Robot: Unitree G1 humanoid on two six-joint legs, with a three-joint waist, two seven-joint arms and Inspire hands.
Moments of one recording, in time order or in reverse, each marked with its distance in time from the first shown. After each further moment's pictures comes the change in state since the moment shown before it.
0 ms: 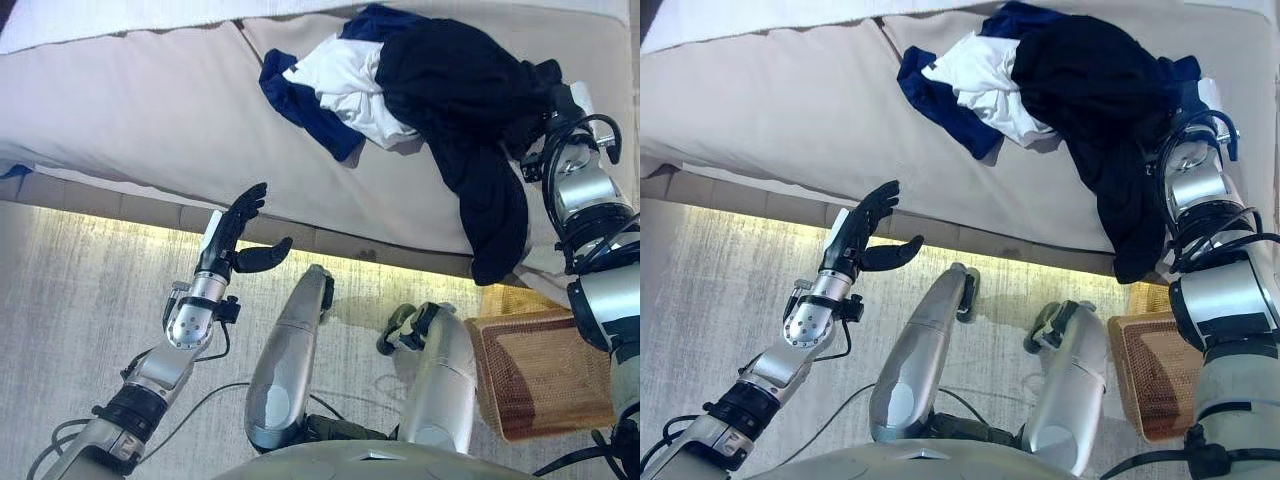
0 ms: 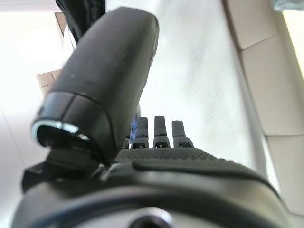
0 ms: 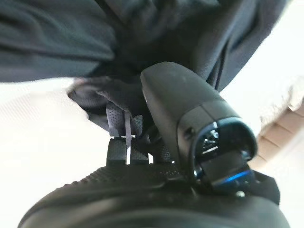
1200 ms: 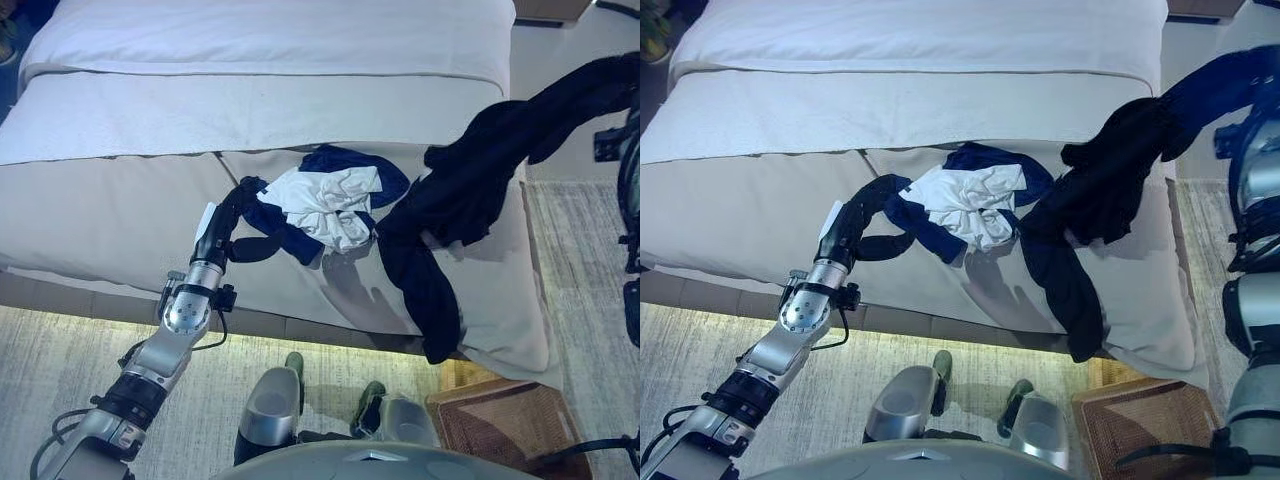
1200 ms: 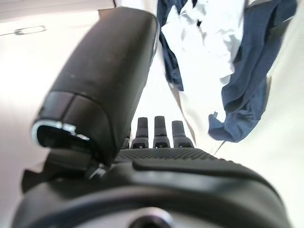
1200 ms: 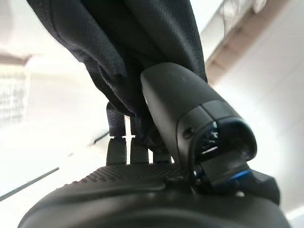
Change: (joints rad) left arm -0.038 -0.005 0.052 0.010 -0.015 0.130 -0.020; right arm -0.064 -0.239 -0.029 -0.059 0.107 -0.001 0.001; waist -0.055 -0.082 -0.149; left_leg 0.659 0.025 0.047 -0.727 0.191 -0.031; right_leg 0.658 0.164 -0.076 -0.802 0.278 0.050
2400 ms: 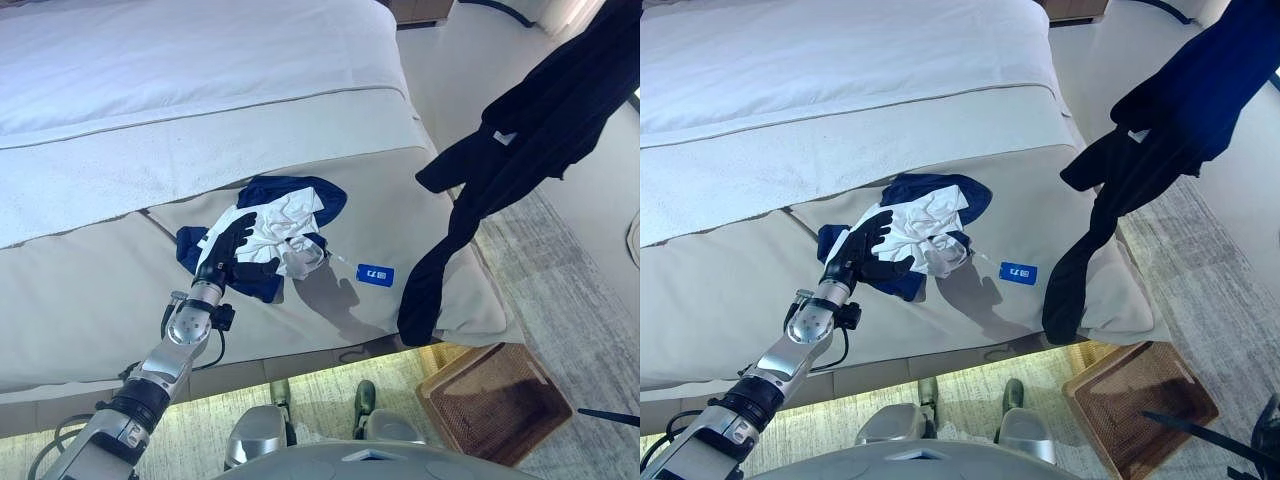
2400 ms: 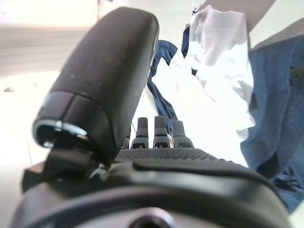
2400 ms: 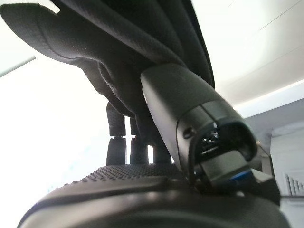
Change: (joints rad) left arm -0.015 -0.014 -0.065 0.177 -0.019 -0.005 -0.020; right arm -0.425 -0.243 0.290 -0.021 0.117 0.043 -0.096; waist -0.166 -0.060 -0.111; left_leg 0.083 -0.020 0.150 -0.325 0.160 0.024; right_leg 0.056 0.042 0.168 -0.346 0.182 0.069
